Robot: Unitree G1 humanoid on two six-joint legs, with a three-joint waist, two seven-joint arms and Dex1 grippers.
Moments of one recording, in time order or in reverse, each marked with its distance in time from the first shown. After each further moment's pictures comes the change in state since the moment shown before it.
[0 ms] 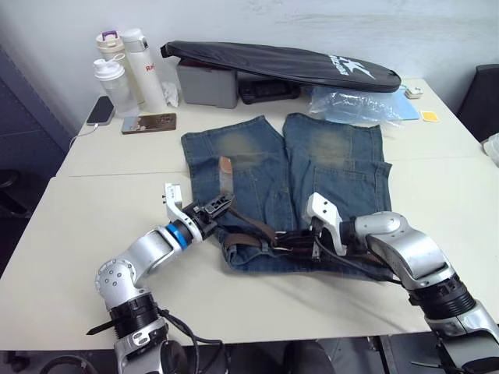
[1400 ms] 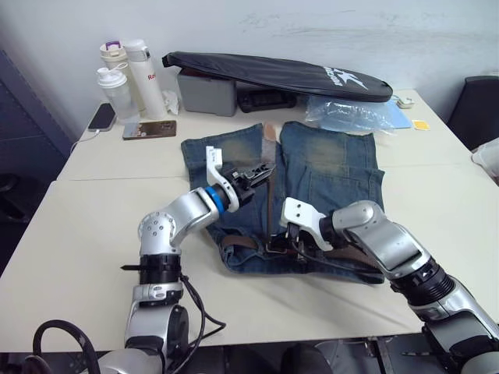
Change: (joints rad) left arm -0.362 0.019 -0.330 0.340 0.004 -0.232 -0.135; right arm -0.094 0.022 0.179 -0.067 -0.240 0.106 0.001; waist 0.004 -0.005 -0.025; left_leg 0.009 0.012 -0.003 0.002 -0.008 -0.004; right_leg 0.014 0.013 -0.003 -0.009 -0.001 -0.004
